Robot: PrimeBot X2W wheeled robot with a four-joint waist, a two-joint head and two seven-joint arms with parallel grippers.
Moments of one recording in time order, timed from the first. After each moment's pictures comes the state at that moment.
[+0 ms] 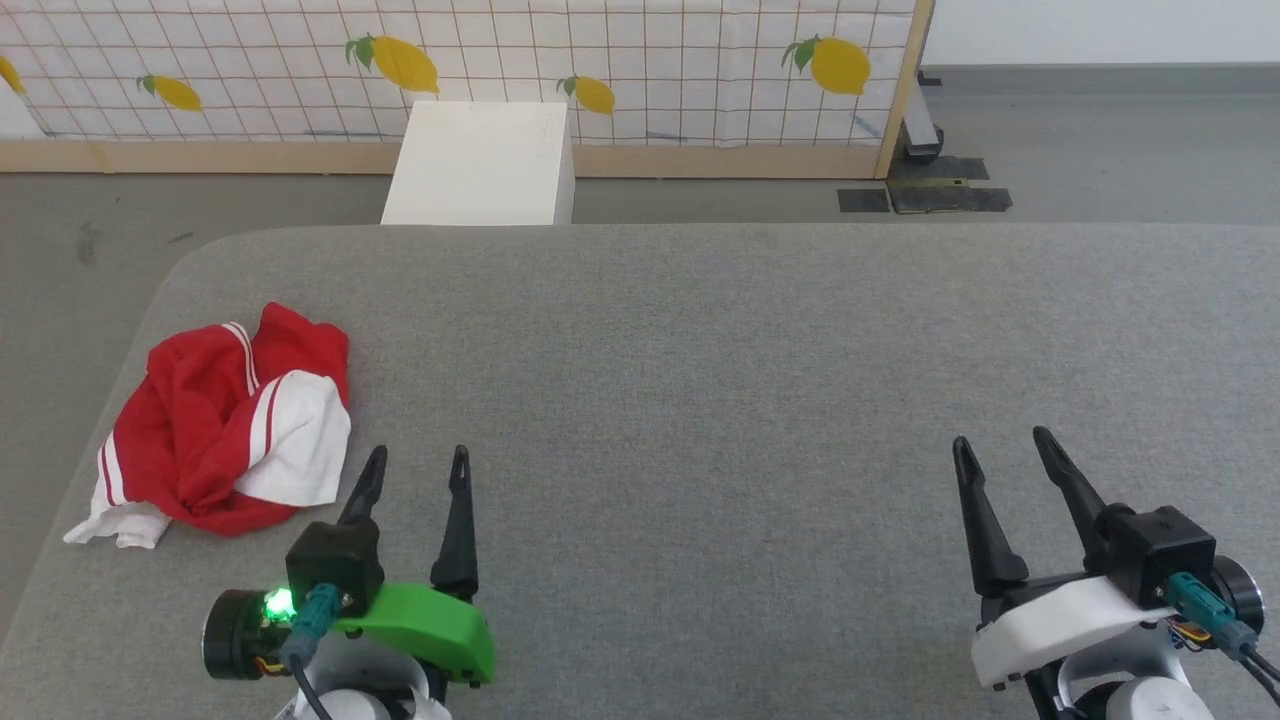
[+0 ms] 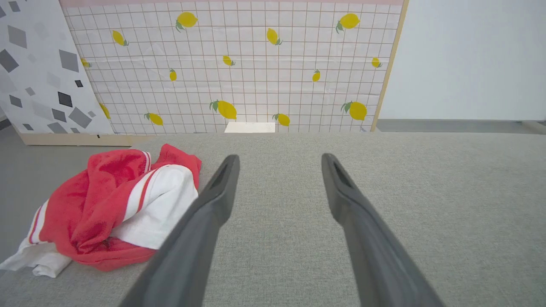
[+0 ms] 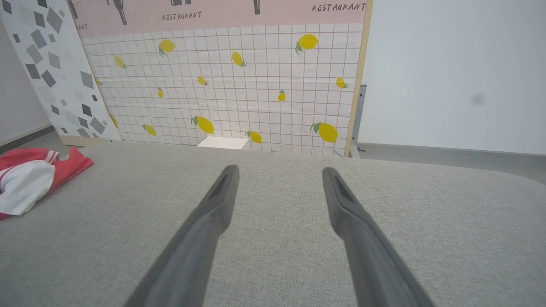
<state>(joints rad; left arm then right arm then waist) -0.01 0.05 -0.10 0.03 -0.09 0.02 -0.12 0.01 -0.05 0.00 0.04 0.08 0.13 -0.11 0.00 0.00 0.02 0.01</state>
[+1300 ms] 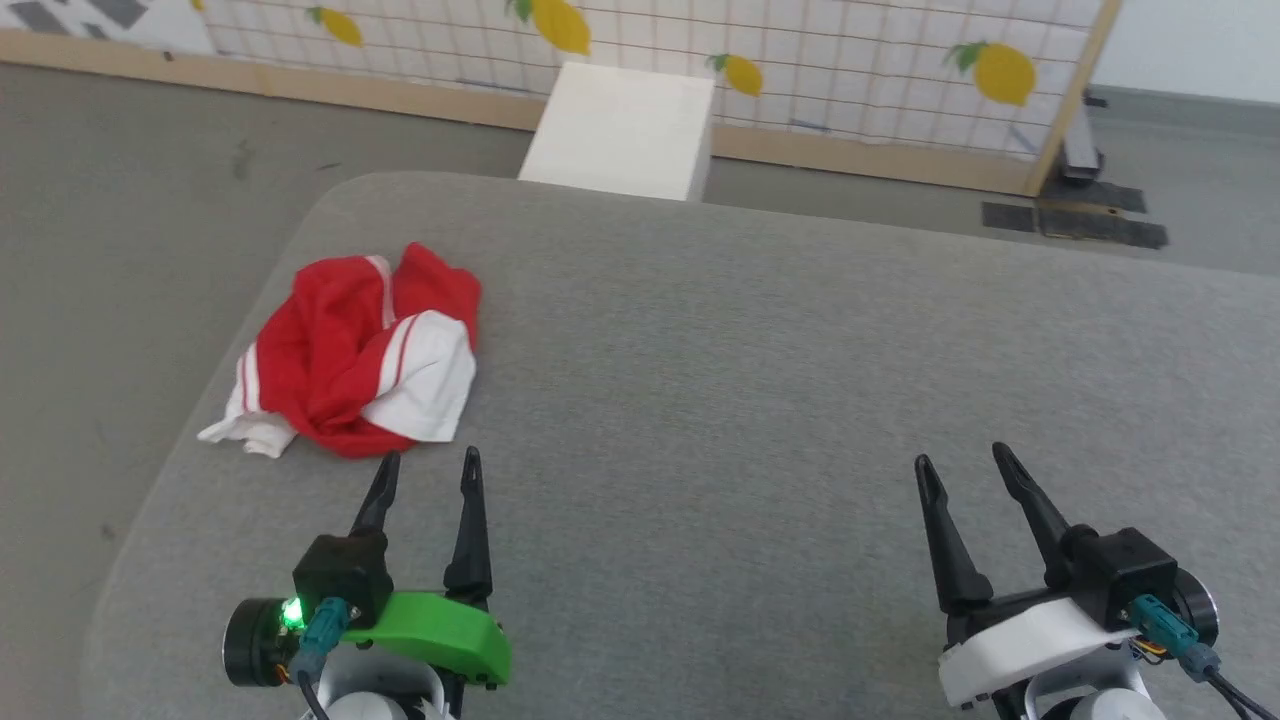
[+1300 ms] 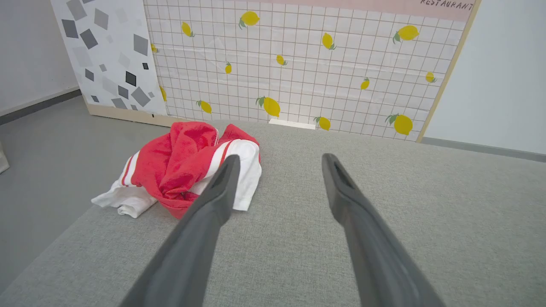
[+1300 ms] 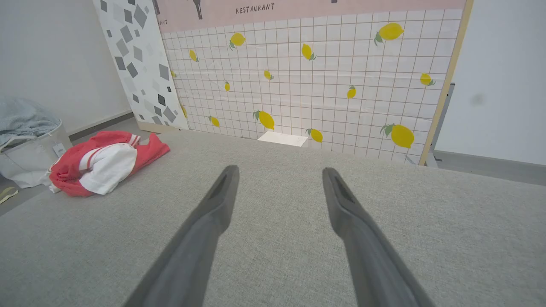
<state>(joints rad) -0.02 0.05 -0.14 0.08 -0.15 0.04 -0.20 0.01 -0.05 0.06 0.10 0.10 0.13 -0.20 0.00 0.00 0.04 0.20</state>
